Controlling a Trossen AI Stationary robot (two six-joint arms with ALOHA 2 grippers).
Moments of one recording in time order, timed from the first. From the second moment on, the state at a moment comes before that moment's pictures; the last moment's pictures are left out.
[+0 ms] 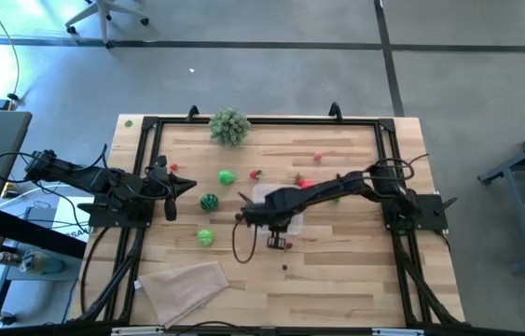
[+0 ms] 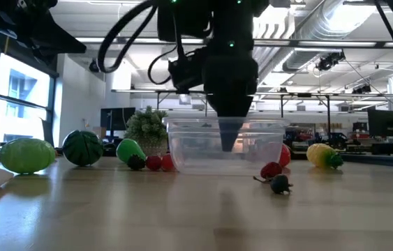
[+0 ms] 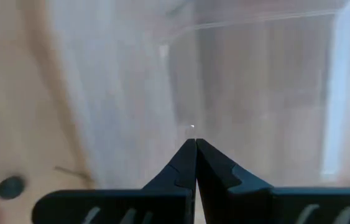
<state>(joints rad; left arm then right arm) -0.20 0.38 0.38 -0.37 -0.58 -0.27 0.15 2.17 1.73 -1.04 0.01 0.27</state>
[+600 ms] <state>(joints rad) -0.20 0.38 0.38 -0.37 -0.58 -0.28 0.16 2.17 1.73 -1.04 0.03 0.31</state>
